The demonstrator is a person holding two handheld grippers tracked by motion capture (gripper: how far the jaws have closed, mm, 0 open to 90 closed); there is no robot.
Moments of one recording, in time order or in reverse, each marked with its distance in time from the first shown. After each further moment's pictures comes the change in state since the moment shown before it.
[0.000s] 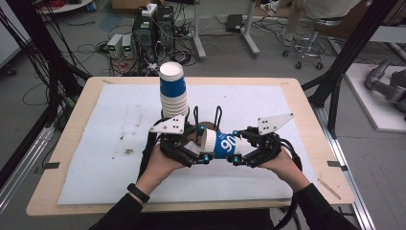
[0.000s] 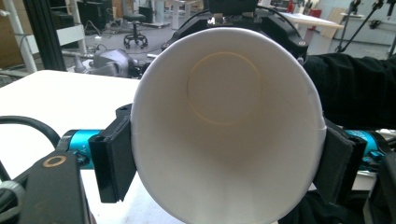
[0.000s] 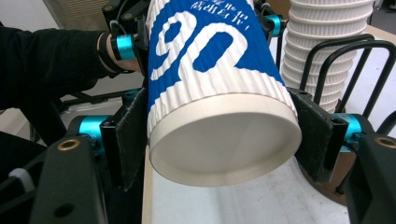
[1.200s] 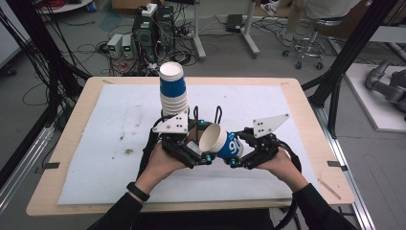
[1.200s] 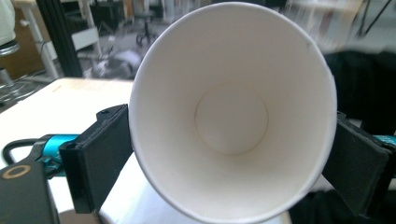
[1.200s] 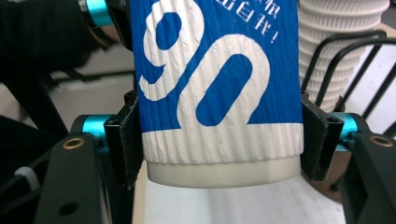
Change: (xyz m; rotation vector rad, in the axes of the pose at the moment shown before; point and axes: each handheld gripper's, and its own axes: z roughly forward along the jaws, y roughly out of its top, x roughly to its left) left arm -0.007 0.016 0.004 -0.013 0.042 0.030; right arm 0.003 0.004 0.006 0.057 -0.004 -0.054
